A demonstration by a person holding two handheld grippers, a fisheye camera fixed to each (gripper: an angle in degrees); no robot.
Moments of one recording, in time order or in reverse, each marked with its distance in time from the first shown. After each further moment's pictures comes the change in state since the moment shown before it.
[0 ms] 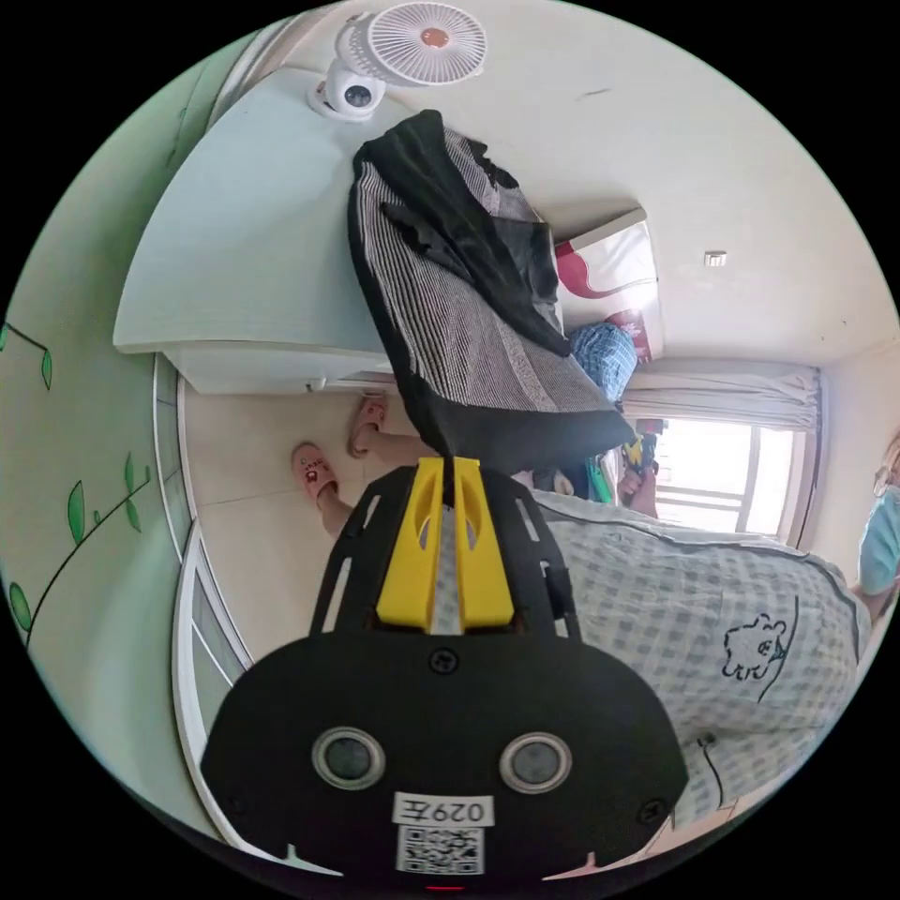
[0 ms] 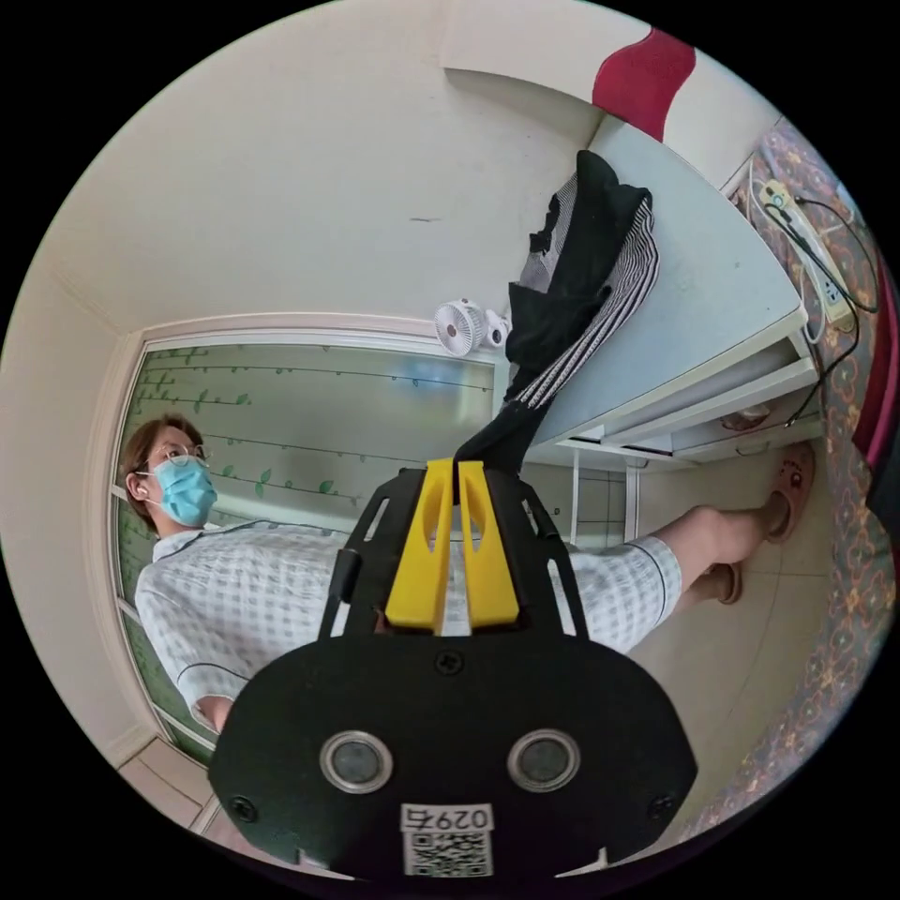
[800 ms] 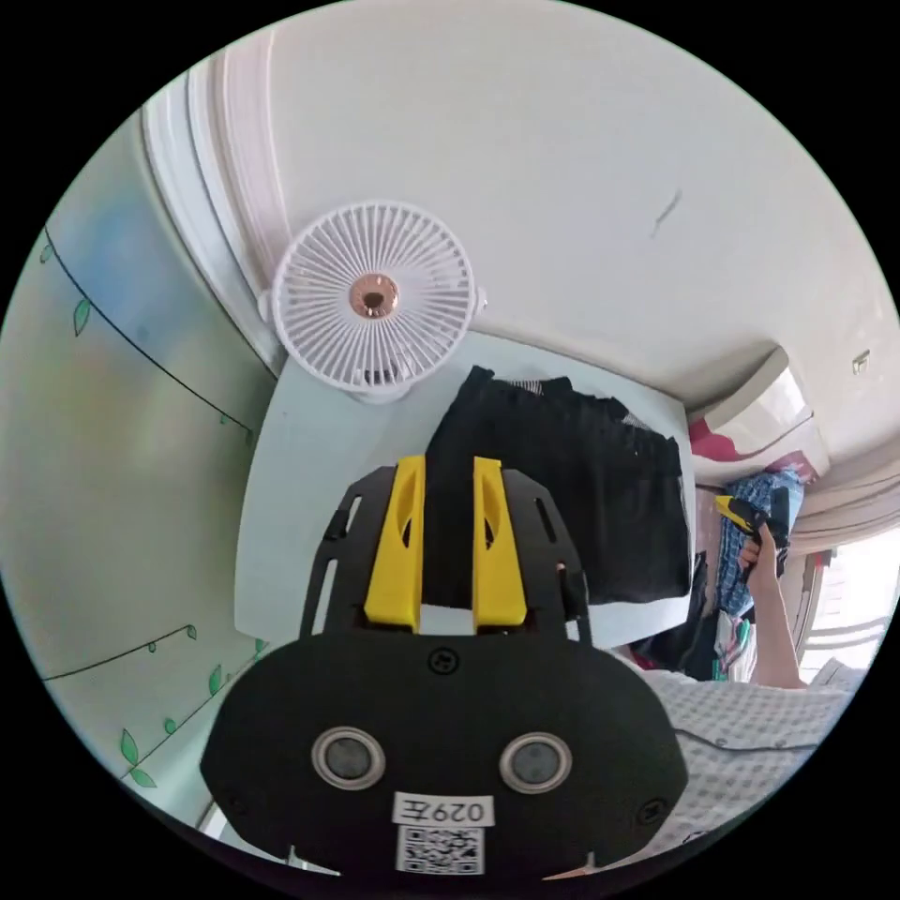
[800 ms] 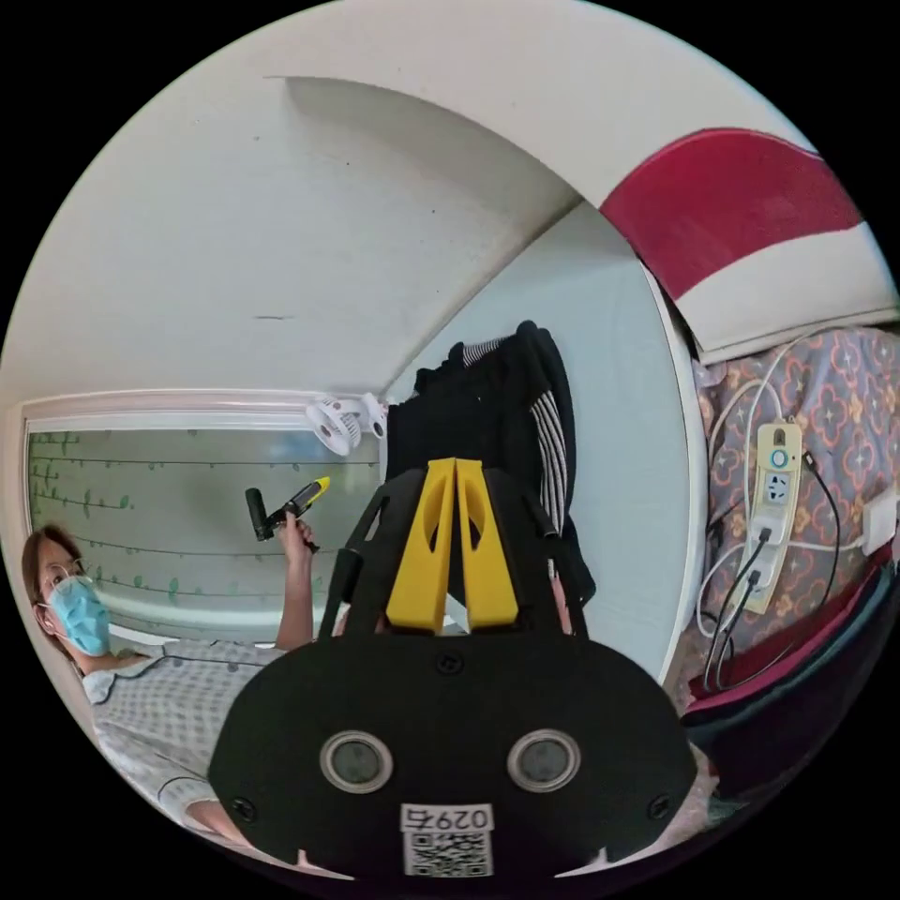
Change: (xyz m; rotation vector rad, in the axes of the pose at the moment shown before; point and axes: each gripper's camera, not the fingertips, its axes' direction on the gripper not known) left arm 0.186 -0.314 0.065 0.288 -0.600 -0.076; right arm 0.122 -0.363 0.230 -0.128 0.362 0.093
